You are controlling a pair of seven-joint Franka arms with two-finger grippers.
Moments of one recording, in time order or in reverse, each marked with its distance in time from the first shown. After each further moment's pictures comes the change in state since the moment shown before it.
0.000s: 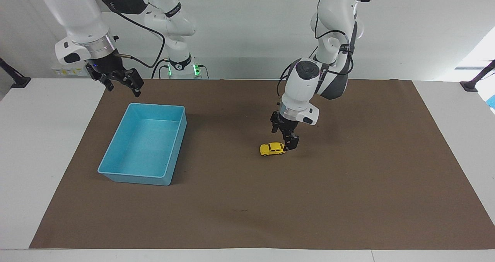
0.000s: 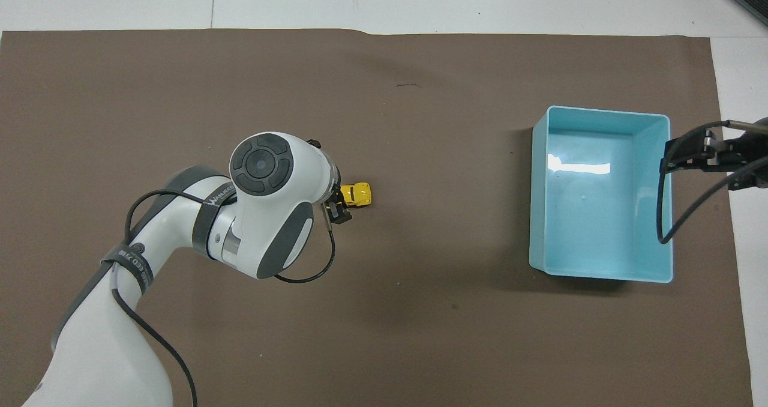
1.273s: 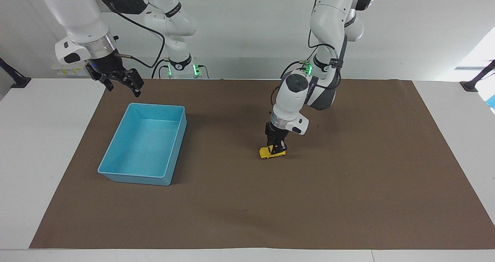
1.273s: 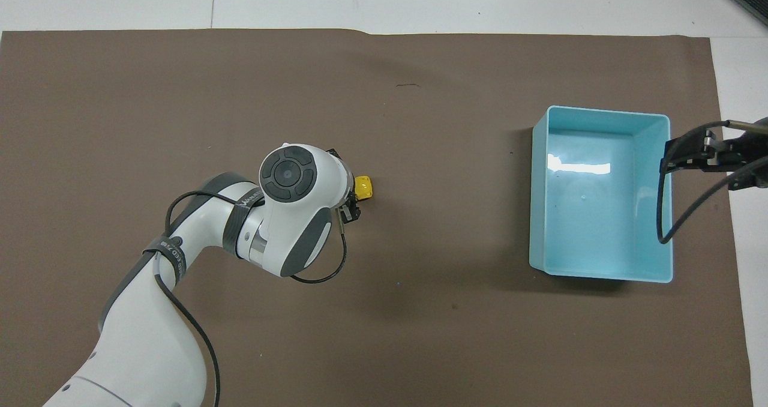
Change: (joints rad) left arm -0.026 0.082 -0.002 -0.001 -0.006 0.092 0.075; right arm 0.000 0.000 0.000 0.000 0.000 0.000 0.000
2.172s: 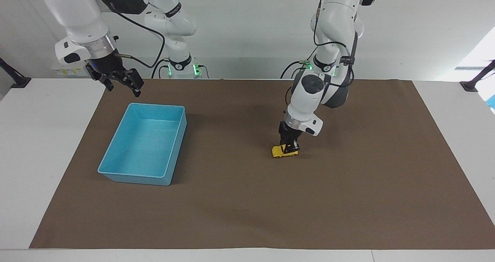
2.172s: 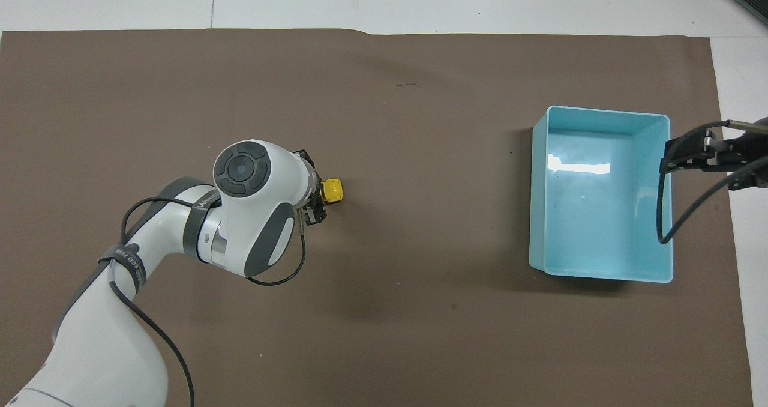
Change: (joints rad) left arm 0.081 -0.074 0.013 -0.101 -0.022 -0.021 0.188; right arm 0.000 0.000 0.000 0.000 0.000 0.000 0.000
